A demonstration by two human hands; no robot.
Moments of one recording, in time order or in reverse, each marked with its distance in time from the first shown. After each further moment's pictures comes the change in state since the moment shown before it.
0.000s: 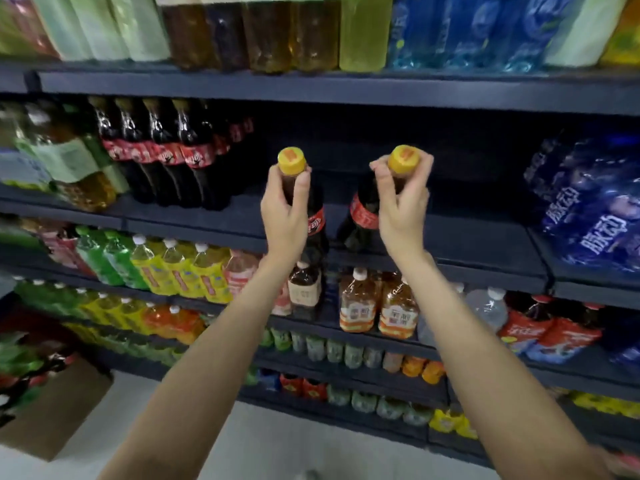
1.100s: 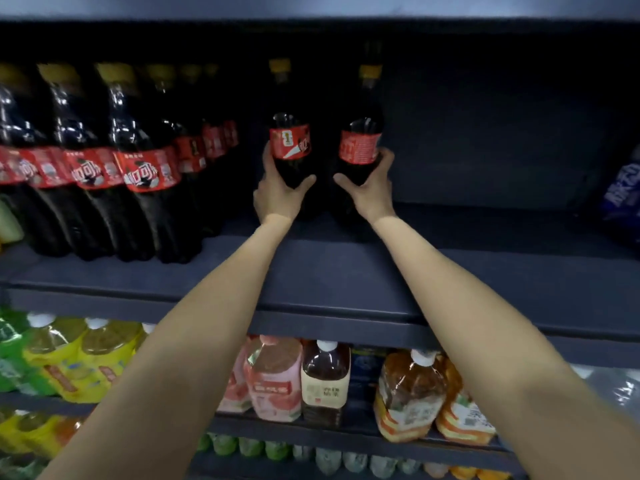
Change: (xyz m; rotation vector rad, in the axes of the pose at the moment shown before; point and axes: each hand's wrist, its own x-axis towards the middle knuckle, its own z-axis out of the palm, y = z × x) left_hand 0.163 -0.256 0.061 0.390 -0.165 -0.168; right_hand 0.119 0.234 0.156 -0.248 -0.097 0.288
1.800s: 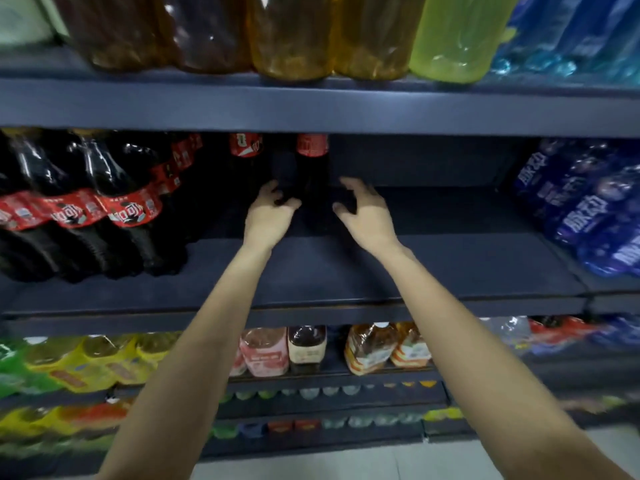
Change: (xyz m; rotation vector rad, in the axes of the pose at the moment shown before) left_hand -0.039 0.059 -0.048 -0.276 -0.505 -0.356; right_hand -0.070 -0.063 -0.064 -0.507 -0.140 0.079
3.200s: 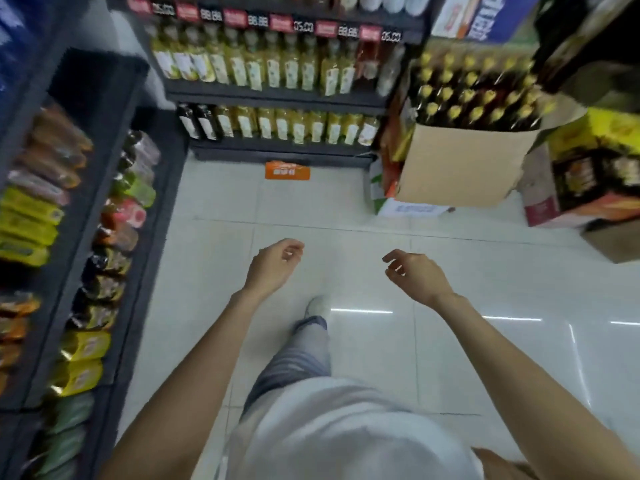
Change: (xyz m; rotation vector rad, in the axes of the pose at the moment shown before) left_hand -0.782 0.009 0.764 0.525 -1.718 0.369; right_hand -0.956 0.412 -0.530 -0.183 0.187 1.636
